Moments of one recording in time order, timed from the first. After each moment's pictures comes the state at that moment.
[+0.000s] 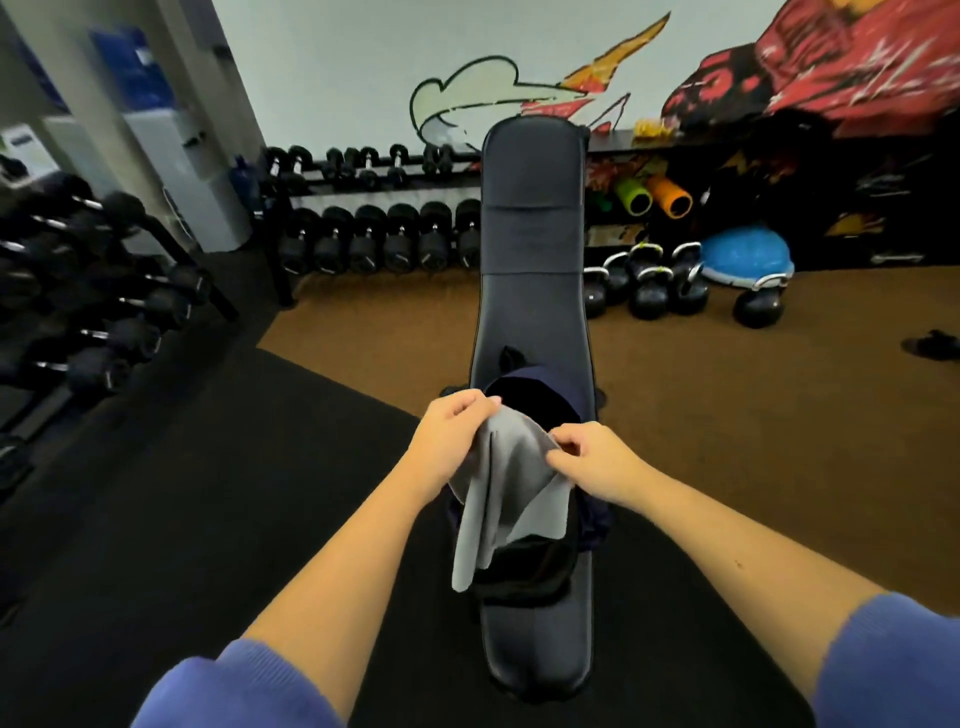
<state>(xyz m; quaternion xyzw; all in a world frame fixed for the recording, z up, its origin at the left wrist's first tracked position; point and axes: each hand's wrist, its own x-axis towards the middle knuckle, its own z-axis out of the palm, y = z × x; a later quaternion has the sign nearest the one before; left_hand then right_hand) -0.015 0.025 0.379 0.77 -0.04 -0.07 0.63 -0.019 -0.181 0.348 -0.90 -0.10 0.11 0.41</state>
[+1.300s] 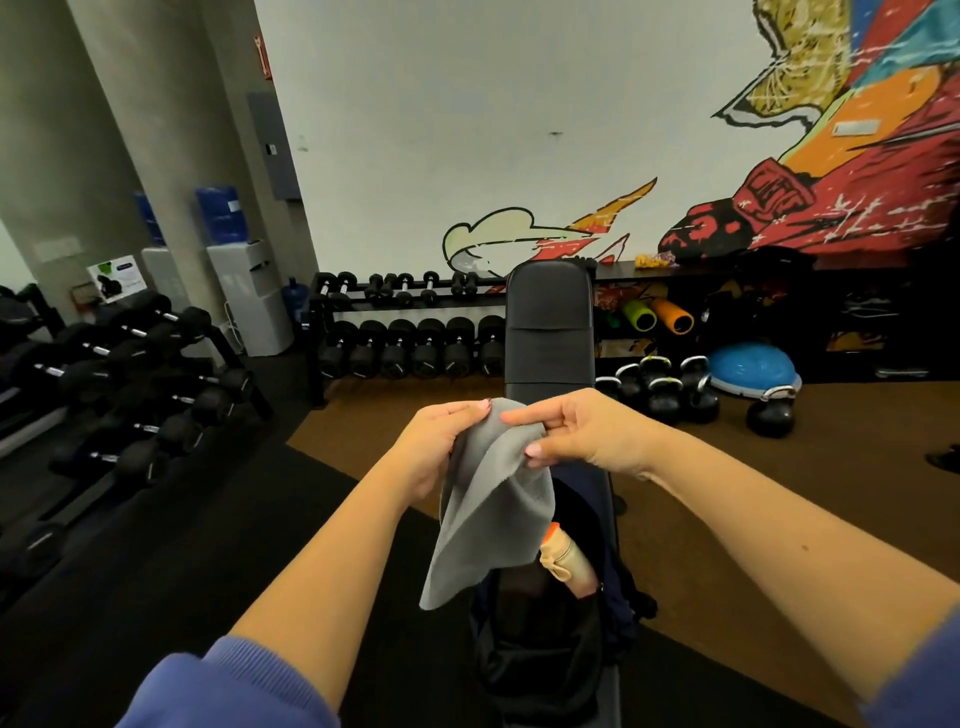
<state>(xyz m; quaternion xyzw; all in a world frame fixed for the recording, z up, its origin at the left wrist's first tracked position) -0.026 0.069 0.502 0.73 -0.05 -0.08 0.68 -0.037 -0.144 0.533 -0.79 -0.23 0.16 0.54</state>
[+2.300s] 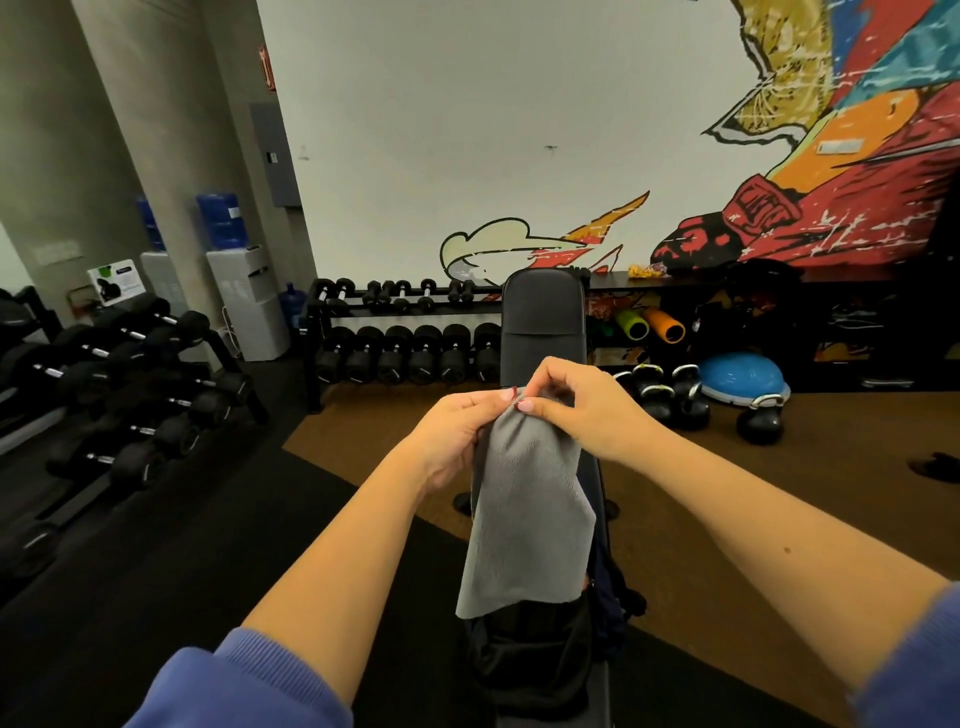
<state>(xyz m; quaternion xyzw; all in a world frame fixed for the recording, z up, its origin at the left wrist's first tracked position) -0.057 0.048 0.525 0.67 -0.13 -0.11 0.72 -0.065 -0.140 0.551 -0.88 -0.25 -0.12 0.38</state>
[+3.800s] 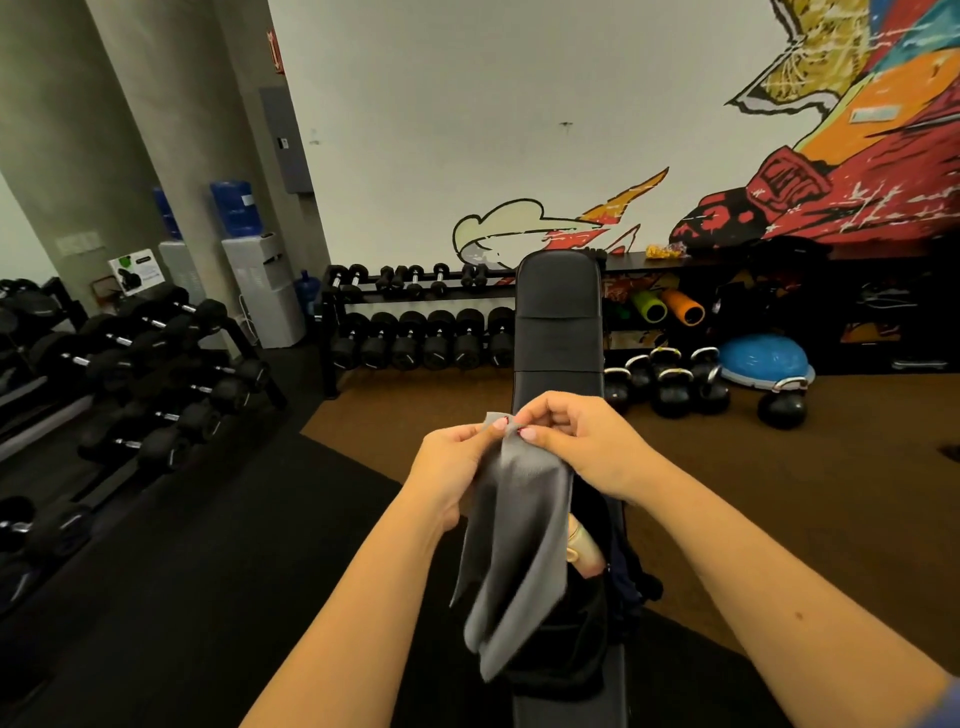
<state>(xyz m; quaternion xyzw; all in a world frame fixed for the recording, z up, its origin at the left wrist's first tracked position) -0.086 0.050 0.493 0.69 0.08 -0.04 0.72 -0.081 -0.124 0.515 -0.82 -0.25 -0.03 0.51</state>
